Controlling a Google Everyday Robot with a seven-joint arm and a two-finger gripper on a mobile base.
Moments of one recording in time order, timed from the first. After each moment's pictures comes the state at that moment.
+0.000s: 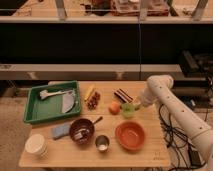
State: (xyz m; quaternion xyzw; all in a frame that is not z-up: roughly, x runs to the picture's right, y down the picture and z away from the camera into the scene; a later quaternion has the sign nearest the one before) arm 0.225 0.113 0.906 -0.28 -0.13 -0.03 0.95
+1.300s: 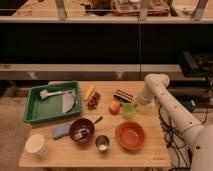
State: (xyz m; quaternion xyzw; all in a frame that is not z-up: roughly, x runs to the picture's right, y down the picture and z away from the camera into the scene) arm 0.226 0.119 0.932 -0.31 -0.13 -0.01 0.94
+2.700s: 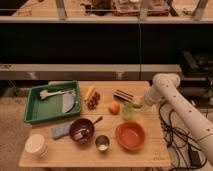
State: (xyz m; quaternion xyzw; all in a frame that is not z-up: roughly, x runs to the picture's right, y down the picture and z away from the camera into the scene) arm 0.244 0.105 0.876 -0.27 -0.13 -0.02 0.95
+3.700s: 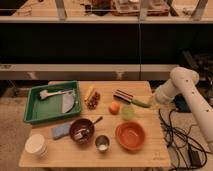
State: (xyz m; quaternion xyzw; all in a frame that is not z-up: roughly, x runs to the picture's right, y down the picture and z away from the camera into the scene) arm 0.280 0.105 0.805 -0.32 -0.18 0.02 0.93
